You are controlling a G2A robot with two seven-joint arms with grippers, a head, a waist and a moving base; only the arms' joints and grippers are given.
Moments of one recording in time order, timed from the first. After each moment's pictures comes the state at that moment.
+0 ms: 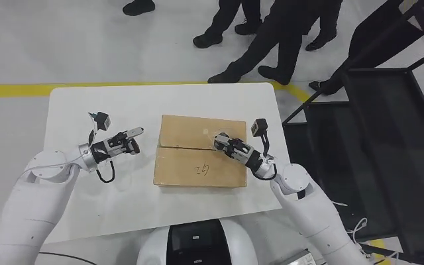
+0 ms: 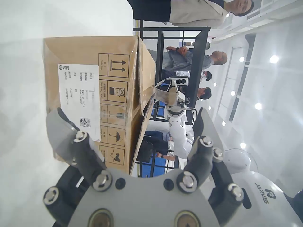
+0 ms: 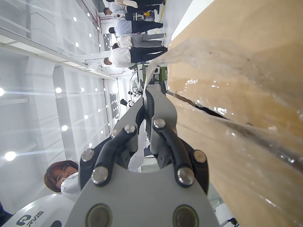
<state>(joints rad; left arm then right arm) 1.09 -0.93 -1.19 -1.27 -0.43 -0.23 -1.02 -1.45 -1.16 1.24 -1.66 0.41 -0.15 0.58</state>
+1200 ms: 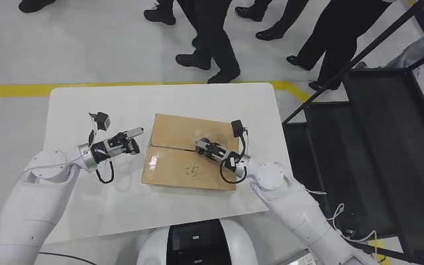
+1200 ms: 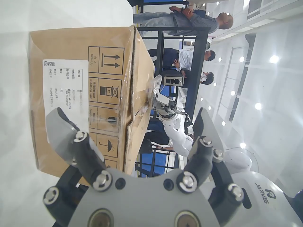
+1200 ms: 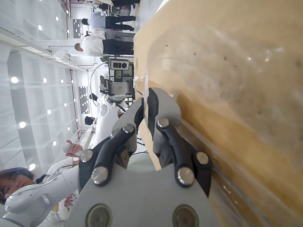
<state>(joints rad) 1.09 -0.93 -1.20 -1.27 -0.43 -0.23 -1.02 -1.31 -1.20 1.05 -1.55 0.15 -0.14 0.44</state>
